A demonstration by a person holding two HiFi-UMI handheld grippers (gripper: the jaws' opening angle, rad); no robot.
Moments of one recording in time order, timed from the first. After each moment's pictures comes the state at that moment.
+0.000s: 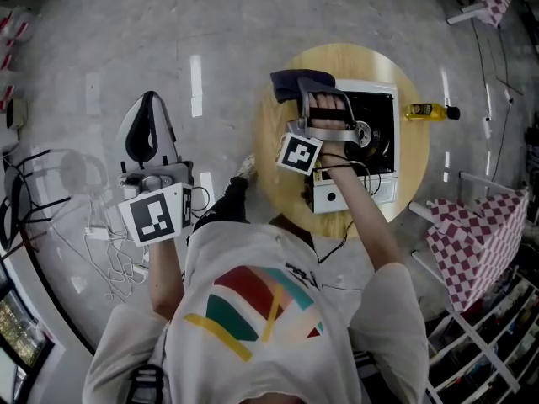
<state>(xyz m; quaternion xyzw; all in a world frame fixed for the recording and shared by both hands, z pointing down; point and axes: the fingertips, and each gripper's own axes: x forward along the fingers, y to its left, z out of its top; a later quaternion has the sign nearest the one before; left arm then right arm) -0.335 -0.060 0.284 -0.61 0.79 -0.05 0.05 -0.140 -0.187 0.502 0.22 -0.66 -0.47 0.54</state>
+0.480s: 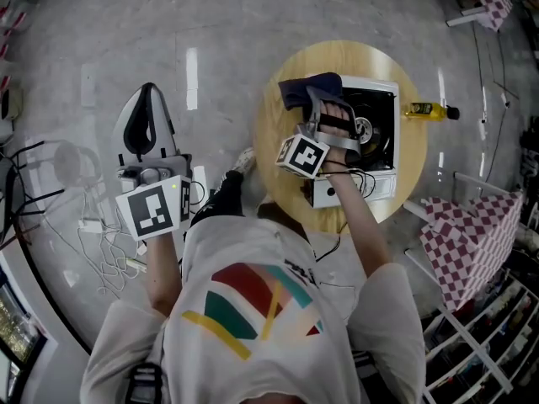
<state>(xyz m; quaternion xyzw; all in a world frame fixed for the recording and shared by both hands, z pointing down) -0.343 -0.053 0.289 -0.61 0.79 -0.04 0.04 -0.114 -0.169 0.523 0.24 -0.70 -0.38 0.56</state>
